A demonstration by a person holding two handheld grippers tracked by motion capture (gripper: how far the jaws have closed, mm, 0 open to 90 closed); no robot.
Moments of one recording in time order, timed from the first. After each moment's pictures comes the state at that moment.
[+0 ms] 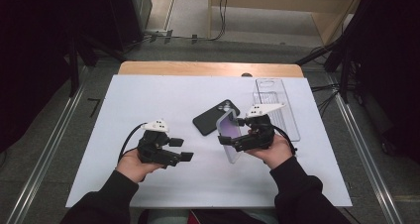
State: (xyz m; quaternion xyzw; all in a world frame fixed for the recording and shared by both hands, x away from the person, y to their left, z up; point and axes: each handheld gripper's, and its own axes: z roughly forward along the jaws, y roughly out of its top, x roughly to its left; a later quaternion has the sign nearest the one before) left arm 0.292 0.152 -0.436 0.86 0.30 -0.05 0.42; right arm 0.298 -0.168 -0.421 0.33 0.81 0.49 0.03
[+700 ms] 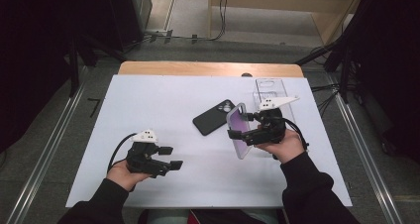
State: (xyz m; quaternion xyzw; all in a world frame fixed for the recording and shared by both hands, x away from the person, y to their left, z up) left arm 0.274 0.181 -0.451 0.85 0.31 -0.04 0.41; right arm 0.302 -0.193 -0.403 0.33 0.80 0.50 0.02
